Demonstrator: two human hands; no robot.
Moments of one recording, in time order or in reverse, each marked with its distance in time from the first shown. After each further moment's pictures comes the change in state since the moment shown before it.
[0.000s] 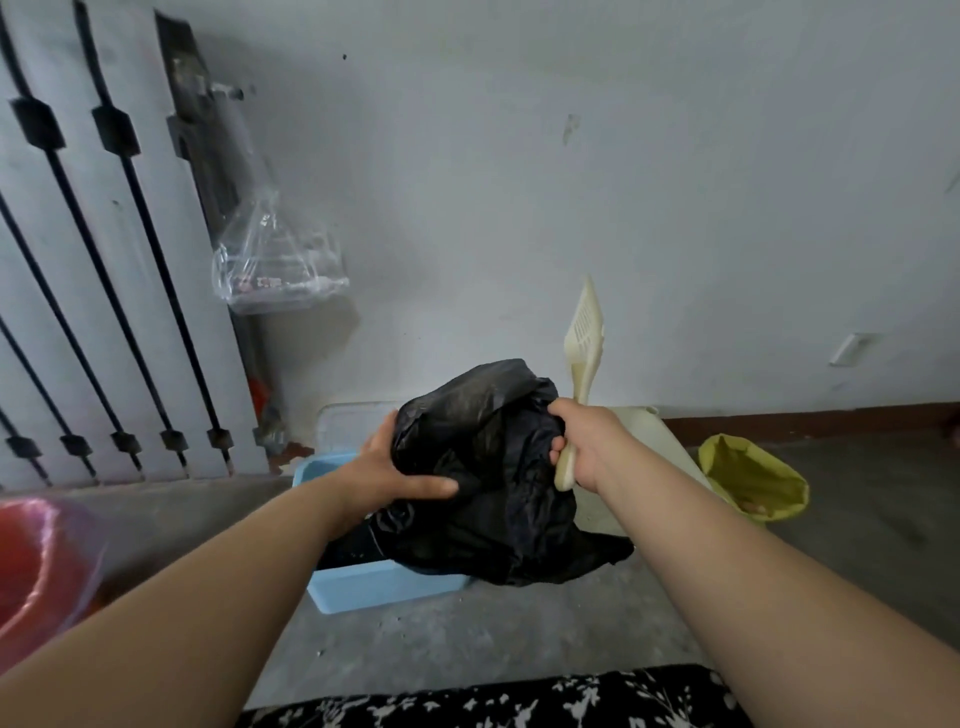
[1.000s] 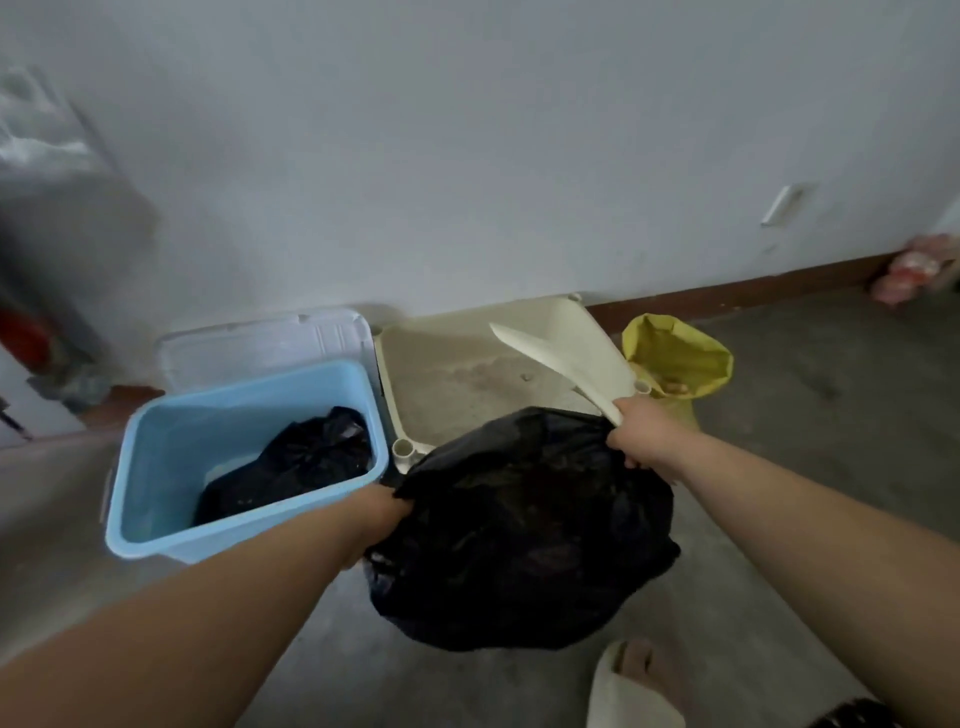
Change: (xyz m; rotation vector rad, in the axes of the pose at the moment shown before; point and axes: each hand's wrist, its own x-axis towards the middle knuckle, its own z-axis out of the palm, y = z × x) left_hand 0.083 -0.084 0.177 0.232 -0.115 -0.339; right_hand 0.103 0.082 -0.223 -1.087 0.074 -0.096
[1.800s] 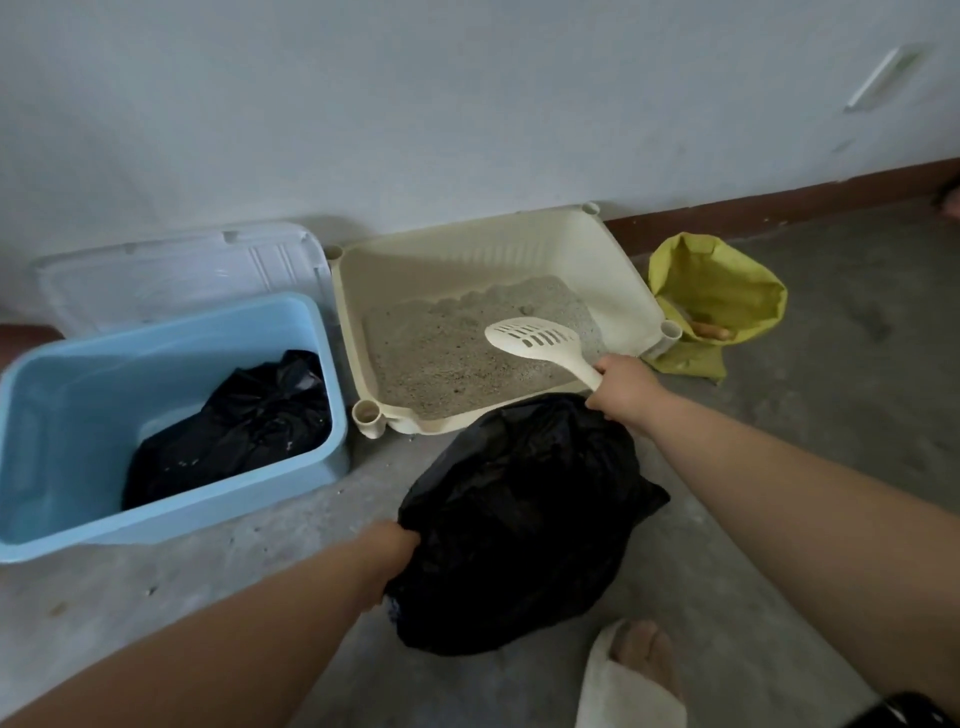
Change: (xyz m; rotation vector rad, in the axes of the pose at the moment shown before) left_hand 0.088 -0.045 0.085 -0.025 -0.082 -0.348; right_hand 0.137 0.038 0.065 -0.204 -0.033 -0.014
